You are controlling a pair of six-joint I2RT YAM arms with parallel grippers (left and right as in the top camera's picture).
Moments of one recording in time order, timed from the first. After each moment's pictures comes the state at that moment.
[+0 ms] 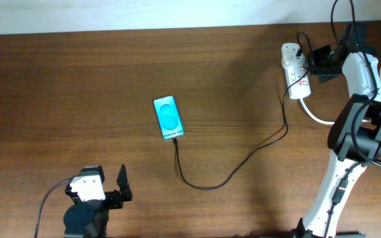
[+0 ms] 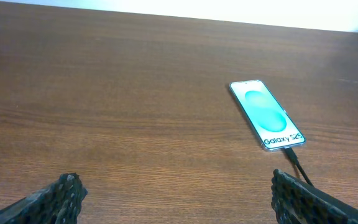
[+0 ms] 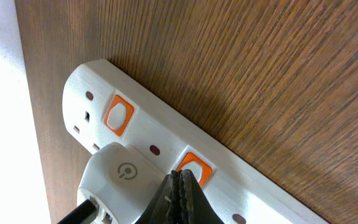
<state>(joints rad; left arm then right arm) -0.09 0.01 0.26 -0.63 -0.08 -0.13 -0.33 2.44 2.06 -0.75 -0.39 0.92</state>
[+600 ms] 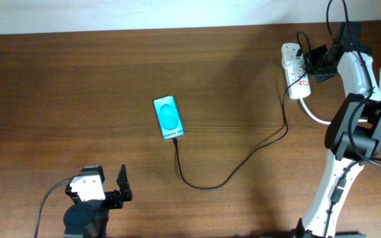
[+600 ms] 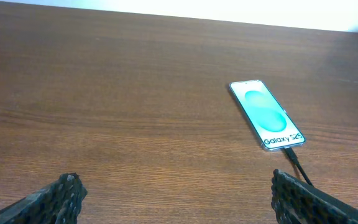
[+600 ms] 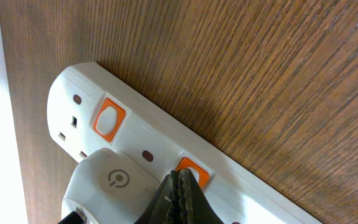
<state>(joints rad) -0.09 0.01 0.26 -0.63 -0.08 -0.13 -0.30 2.45 2.07 -0.76 -0.32 0.93</state>
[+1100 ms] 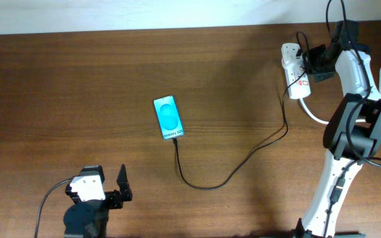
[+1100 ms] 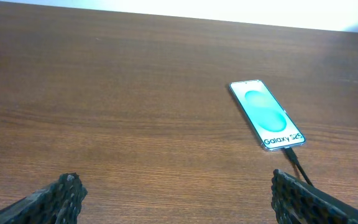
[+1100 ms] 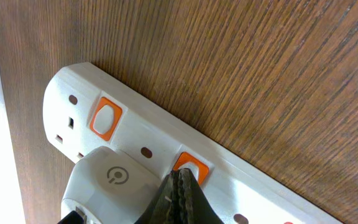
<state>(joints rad) -0.09 0.01 0.26 -0.63 -0.08 -0.13 -0.29 2.45 2.09 -0.79 -0.28 0.97</state>
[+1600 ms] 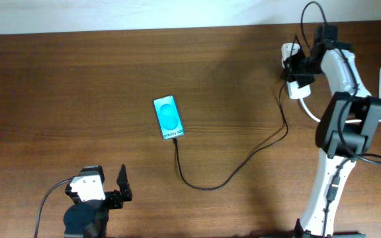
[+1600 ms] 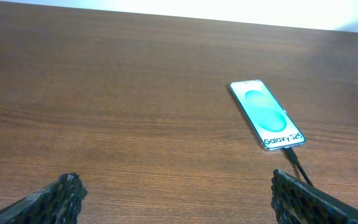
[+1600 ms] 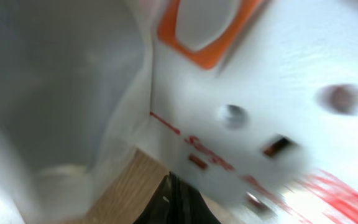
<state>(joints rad) -0.09 0.01 0.26 -0.63 -0.08 -0.13 -0.23 2.46 2.08 -0.93 -0.40 0.92</state>
